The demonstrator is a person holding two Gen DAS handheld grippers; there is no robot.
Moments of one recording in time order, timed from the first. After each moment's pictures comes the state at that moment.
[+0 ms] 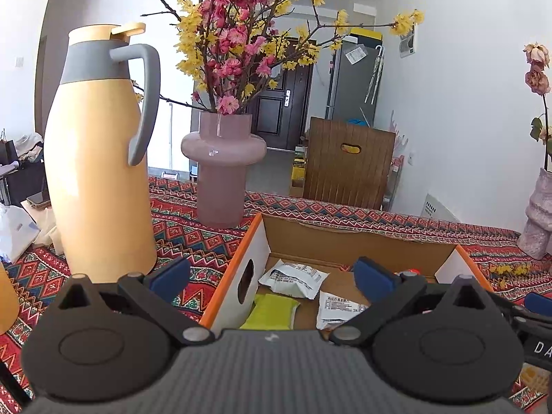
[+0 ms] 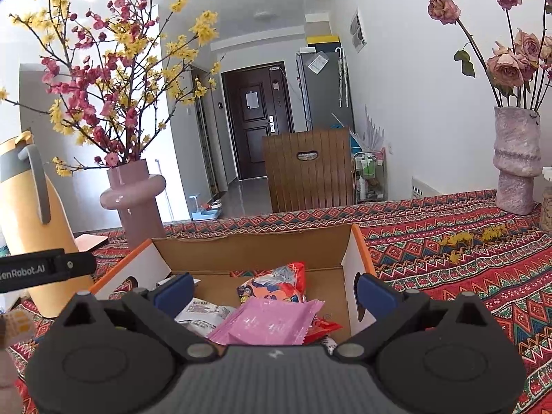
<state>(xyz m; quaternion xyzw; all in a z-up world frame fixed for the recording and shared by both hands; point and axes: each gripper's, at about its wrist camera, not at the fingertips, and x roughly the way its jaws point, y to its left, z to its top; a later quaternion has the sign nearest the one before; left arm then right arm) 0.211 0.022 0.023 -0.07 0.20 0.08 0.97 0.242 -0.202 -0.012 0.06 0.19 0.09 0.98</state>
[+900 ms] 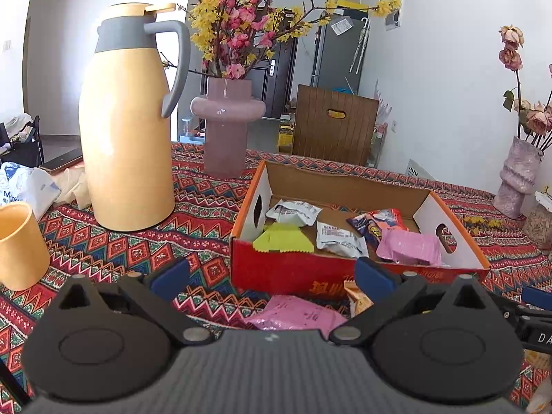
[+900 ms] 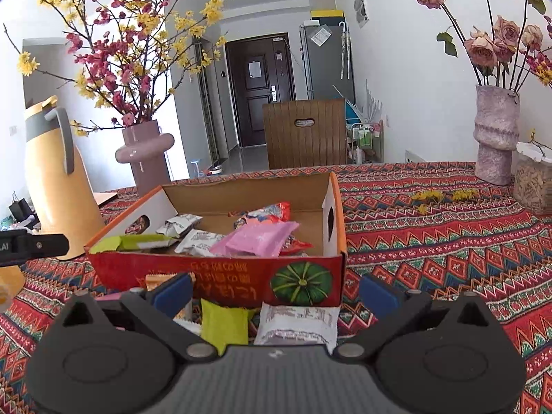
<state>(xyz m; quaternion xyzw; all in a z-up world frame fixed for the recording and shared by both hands) 0.129 0.040 0.014 -0.07 0.26 0.04 0.96 0.158 -0.229 -0.026 0.04 0.25 0.09 0.96</state>
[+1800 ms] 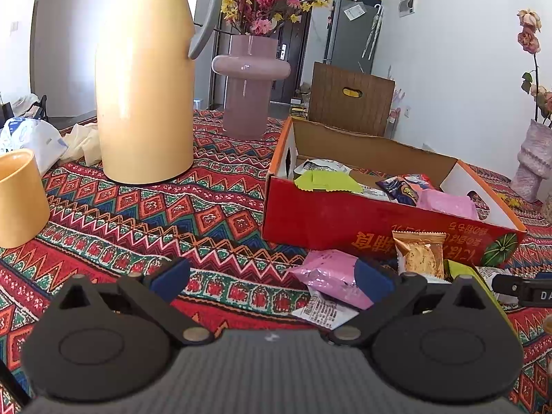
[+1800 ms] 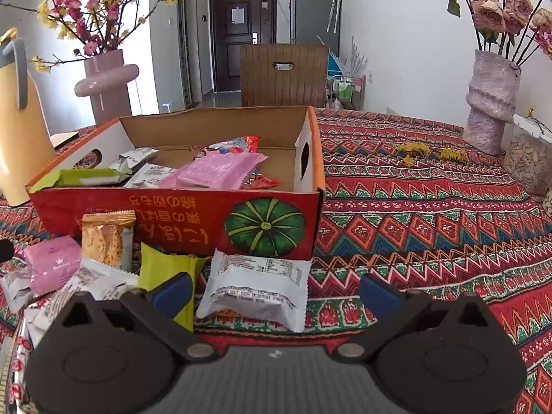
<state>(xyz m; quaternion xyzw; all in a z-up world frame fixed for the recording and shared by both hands) 0.133 0.065 -0.039 -0.08 0.28 0.05 0.95 0.203 -0.223 -0.065 -0.01 0.35 0.04 0.94</state>
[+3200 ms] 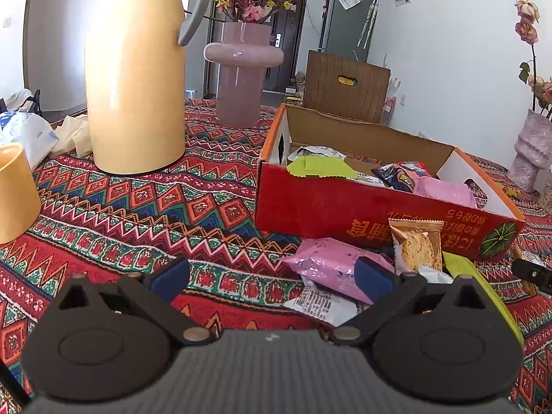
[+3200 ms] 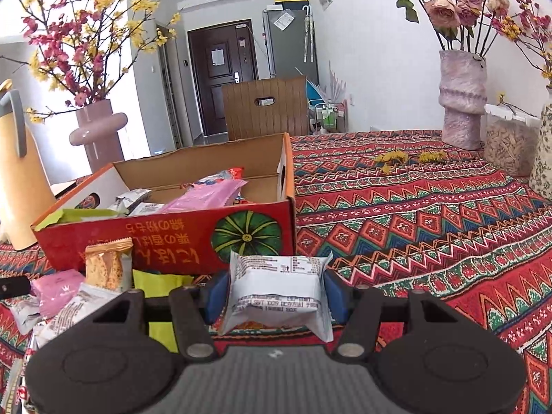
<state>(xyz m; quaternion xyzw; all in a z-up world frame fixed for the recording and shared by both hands) 0.138 0.060 -0.042 -0.07 0.30 0.04 0.95 0.170 -0.247 -0.069 0.05 0.27 0.03 0.96</state>
